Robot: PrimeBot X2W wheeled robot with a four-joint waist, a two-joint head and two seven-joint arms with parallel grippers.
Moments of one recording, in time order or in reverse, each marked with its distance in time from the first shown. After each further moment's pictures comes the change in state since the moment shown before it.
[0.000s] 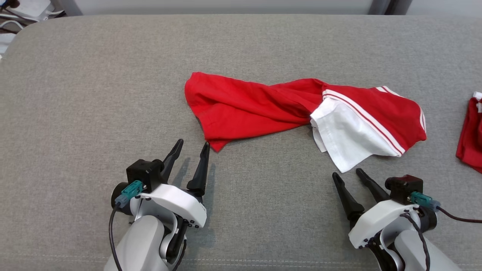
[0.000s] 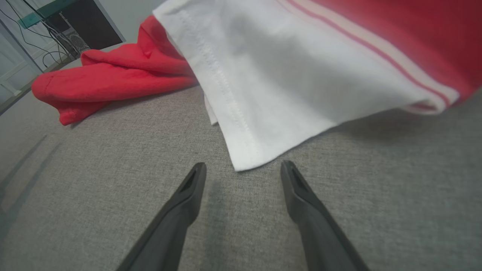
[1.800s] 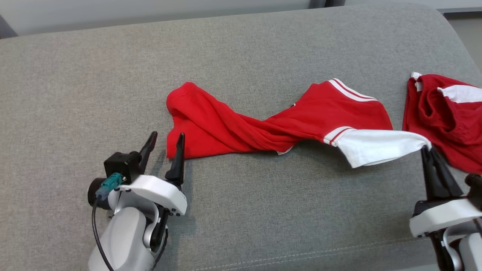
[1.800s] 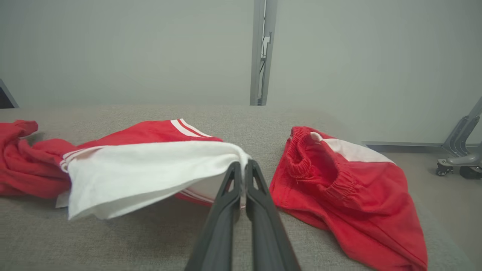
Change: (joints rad) left arm -0.021 0.000 0.133 0.044 0.096 0.001 0.000; right arm 0.196 -0.030 -0.480 -0.360 -0.356 0.000 0.000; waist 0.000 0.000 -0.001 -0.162
